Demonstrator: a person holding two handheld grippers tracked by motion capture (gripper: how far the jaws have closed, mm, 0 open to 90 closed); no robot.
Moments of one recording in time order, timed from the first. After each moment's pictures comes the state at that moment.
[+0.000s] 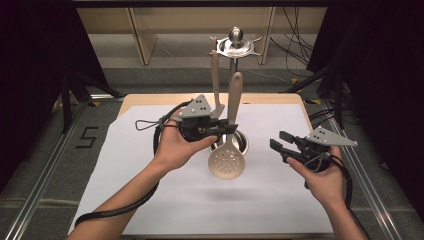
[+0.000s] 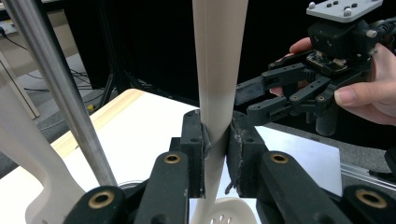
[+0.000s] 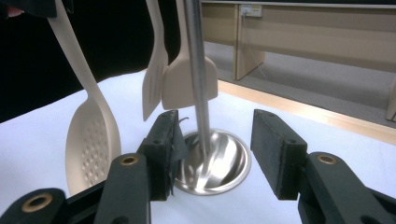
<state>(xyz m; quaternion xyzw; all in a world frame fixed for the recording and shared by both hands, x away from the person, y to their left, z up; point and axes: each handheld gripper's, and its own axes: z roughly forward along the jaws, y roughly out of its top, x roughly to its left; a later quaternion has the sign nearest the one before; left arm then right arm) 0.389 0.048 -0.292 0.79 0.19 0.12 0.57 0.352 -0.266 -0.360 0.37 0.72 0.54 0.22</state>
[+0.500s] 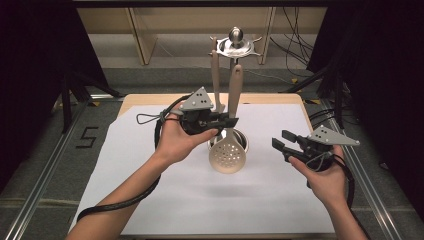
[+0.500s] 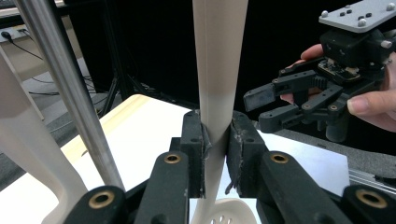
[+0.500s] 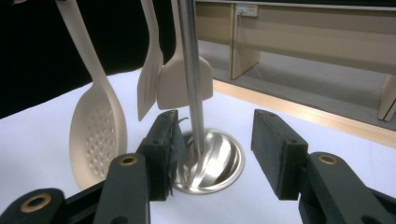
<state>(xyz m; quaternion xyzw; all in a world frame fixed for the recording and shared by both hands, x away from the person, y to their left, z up) 0.401 0.047 -0.285 0.79 0.19 0.13 0.57 0.354 -0.270 -0.358 0.37 0.72 0.54 0.25</state>
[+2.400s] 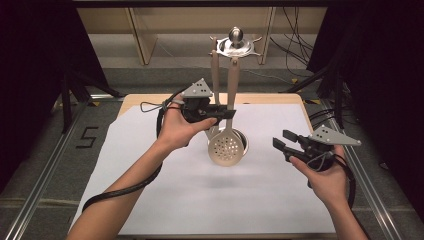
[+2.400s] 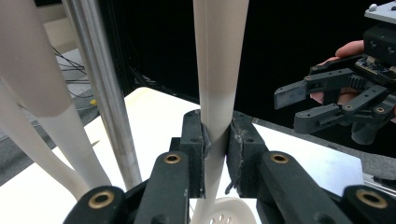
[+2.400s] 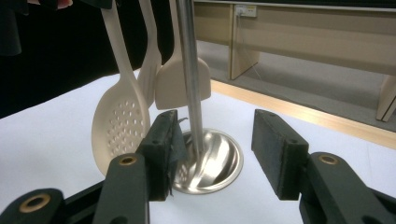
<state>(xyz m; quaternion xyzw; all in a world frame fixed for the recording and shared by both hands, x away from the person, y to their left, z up) 0.440 0.051 -0.290 0.80 0.18 0.13 0.56 0.354 -0.273 -0.356 0.36 0.72 0.54 0.25</state>
